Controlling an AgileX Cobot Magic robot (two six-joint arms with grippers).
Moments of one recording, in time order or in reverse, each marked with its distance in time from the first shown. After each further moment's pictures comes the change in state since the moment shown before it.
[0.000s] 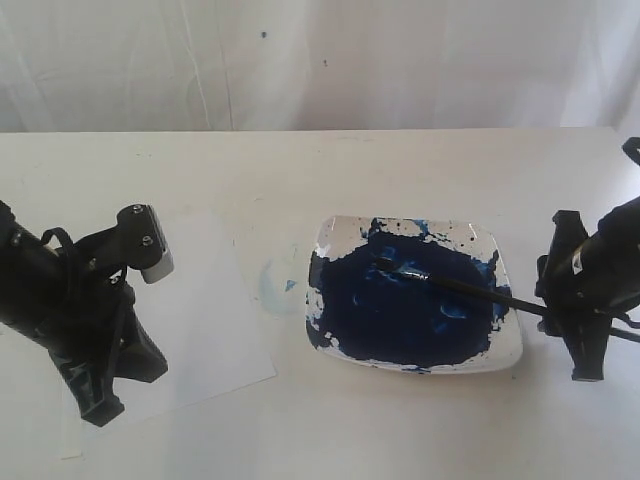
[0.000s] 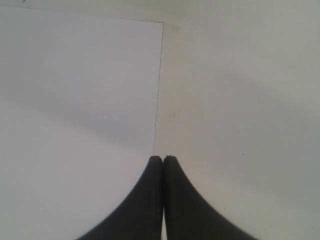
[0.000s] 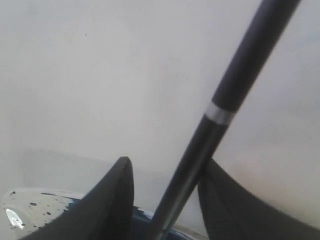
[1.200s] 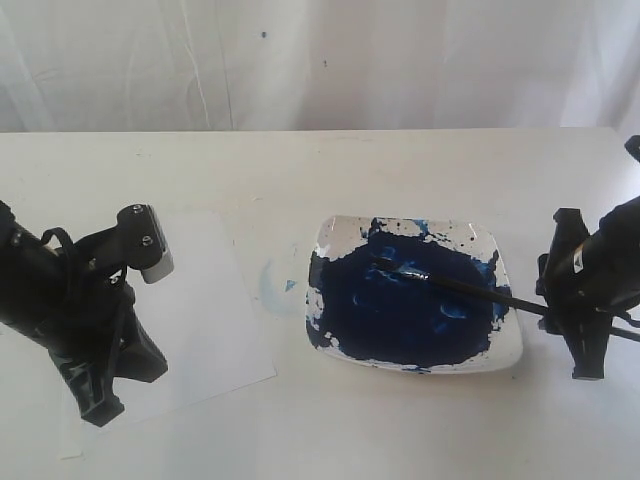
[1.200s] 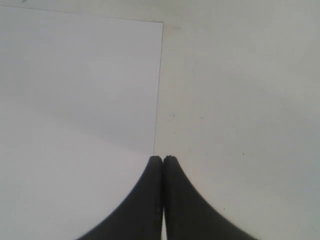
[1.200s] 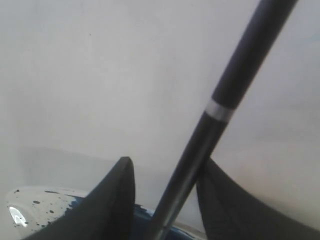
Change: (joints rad) left arm 0.000 0.000 0.000 0.000 0.000 0.003; right arm 0.000 -0.007 0.000 0.000 0.000 0.000
